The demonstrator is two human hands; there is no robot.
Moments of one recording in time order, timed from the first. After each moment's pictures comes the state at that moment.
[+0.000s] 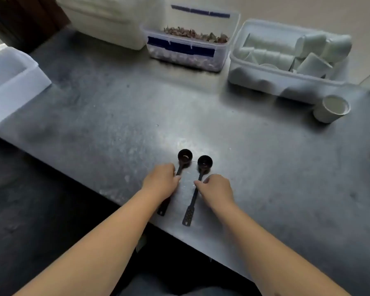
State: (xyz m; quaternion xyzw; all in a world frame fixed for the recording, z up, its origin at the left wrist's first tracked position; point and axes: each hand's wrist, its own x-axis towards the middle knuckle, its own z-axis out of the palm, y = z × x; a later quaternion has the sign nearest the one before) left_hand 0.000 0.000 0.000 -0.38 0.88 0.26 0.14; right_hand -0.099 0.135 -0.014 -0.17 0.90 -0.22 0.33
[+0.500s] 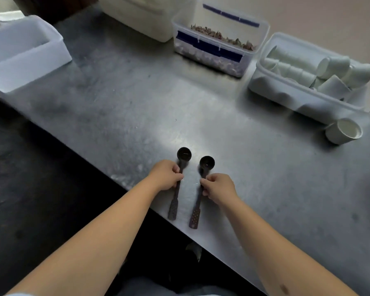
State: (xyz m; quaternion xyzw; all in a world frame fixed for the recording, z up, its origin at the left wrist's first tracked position) left_hand 0.032 -0.024 -0.002 -0.43 0.77 0.46 0.10; right_hand -0.086 0.120 -0.012 -0.14 0.85 -0.32 0.40
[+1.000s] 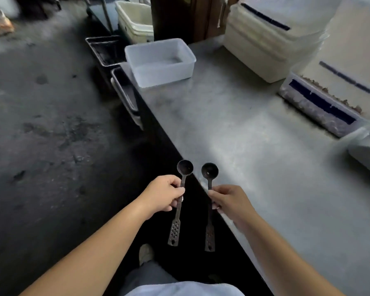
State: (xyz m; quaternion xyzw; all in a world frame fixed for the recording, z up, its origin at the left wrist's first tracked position) left_hand 0.285 -0.071 0.086 -0.57 0.53 0.62 -0.09; right_hand 0.090 0.000 0.085 -0.33 0.71 -0.32 0.54
